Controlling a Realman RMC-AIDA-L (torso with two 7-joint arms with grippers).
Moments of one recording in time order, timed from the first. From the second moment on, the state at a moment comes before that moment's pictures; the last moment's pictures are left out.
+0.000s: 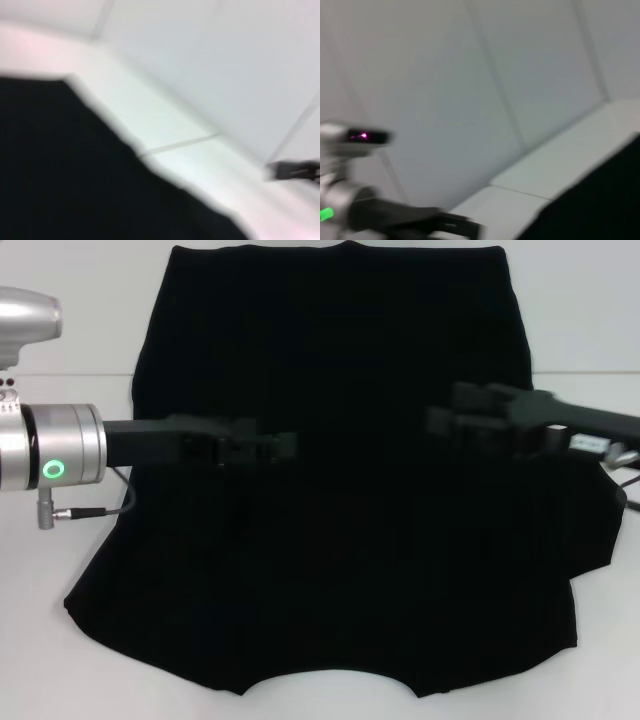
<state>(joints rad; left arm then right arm) -0.64 -2.11 0.70 0.85 2.07 1.42 -1.91 0.67 2.02 -0.63 -0.51 -1.83 -1.48 1.54</state>
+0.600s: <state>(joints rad) -0.61 -2.12 0.71 0.70 1.88 1.51 -1.48 0.60 1.89 -0.63 -0.67 -2.09 -1.35 2.14</state>
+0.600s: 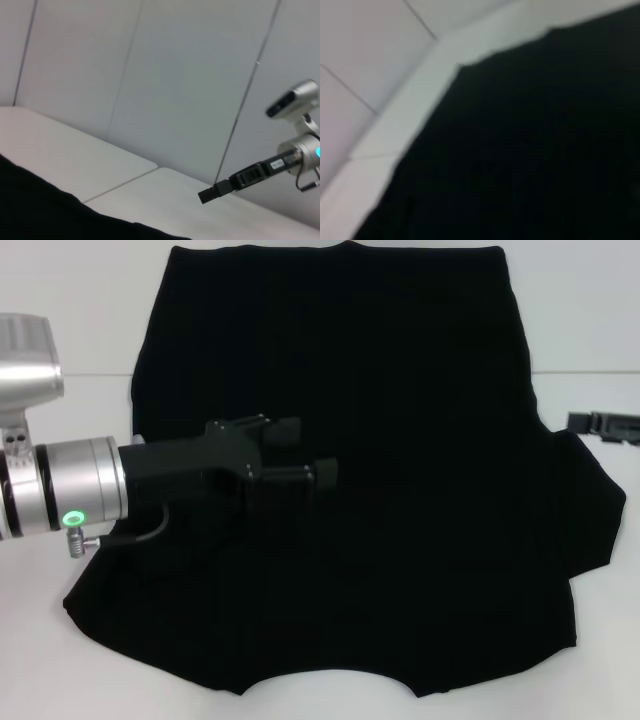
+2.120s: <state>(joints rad) -0.60 -2.14 0.78 0.70 1.96 1.44 -1.29 0.69 1.92 -0.65 -0.60 -2.53 -1.16 2.44</state>
